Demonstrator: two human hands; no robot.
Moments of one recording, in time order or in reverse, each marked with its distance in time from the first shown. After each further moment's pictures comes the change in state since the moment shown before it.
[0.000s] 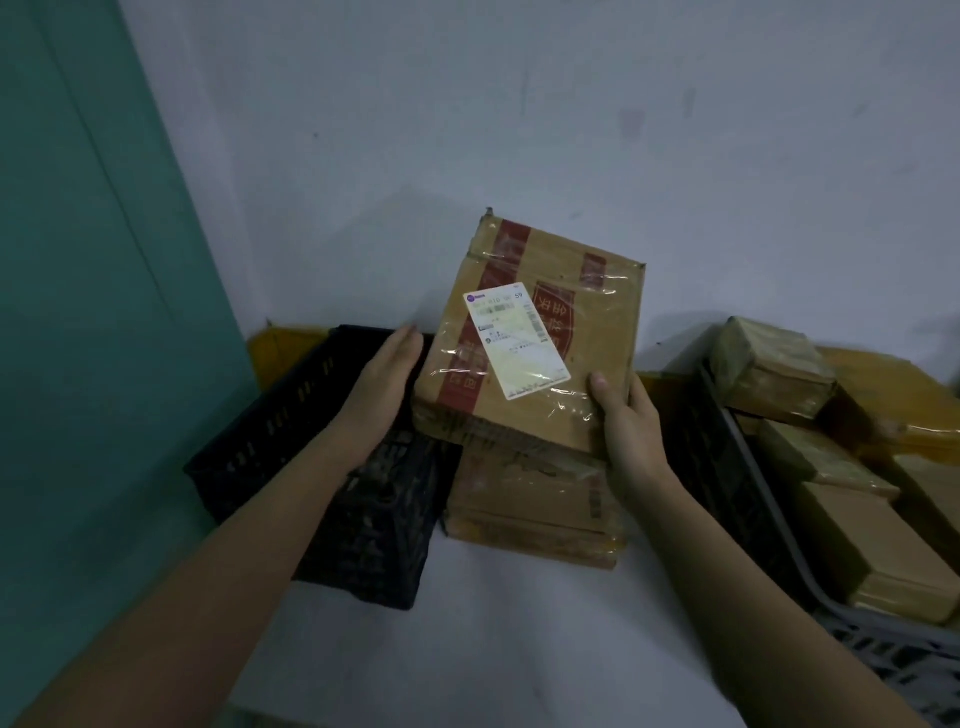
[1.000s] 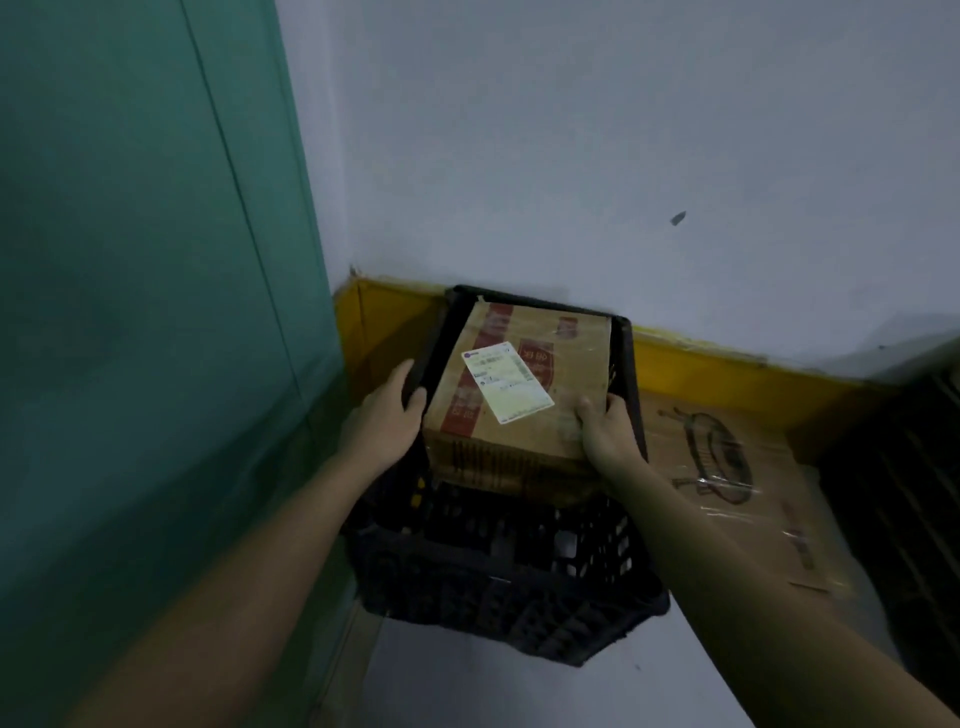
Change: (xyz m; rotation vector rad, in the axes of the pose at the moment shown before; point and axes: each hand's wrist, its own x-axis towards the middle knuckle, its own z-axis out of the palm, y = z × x) left_hand 0.159 -0.244 -0.240 0.693 -0.057 -0.237; right_hand 0.126 0.172 0.290 -0.512 0.065 0.292
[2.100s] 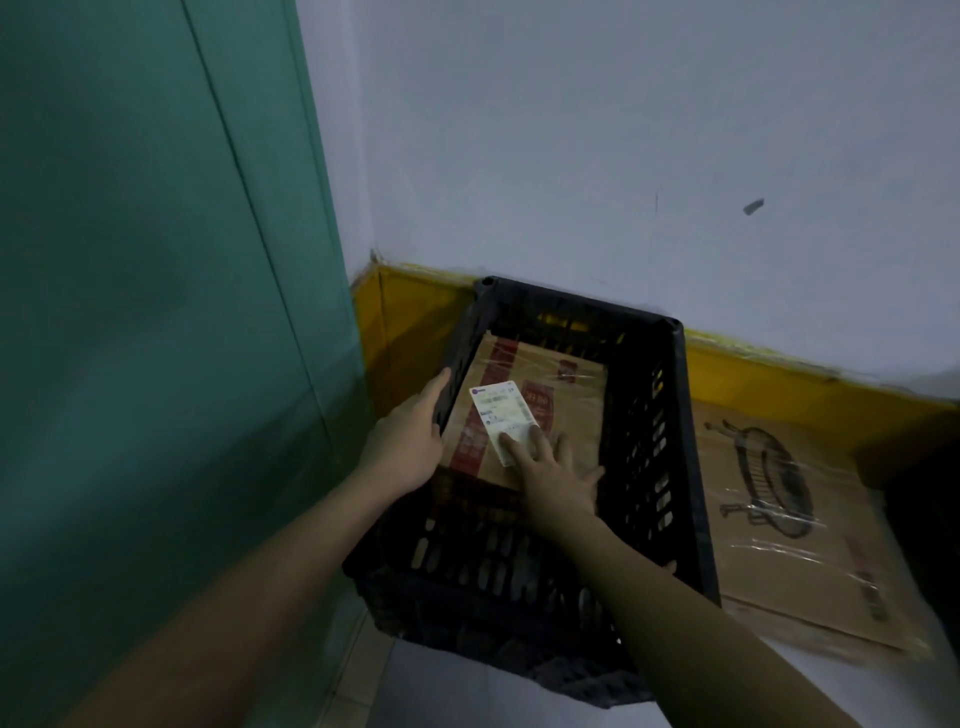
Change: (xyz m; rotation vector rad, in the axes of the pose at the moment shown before) left_hand 0.014 -0.002 0.007 0.122 -0.085 0.040; right_hand 0.016 0.043 0.090 -1.283 -0.413 -0.335
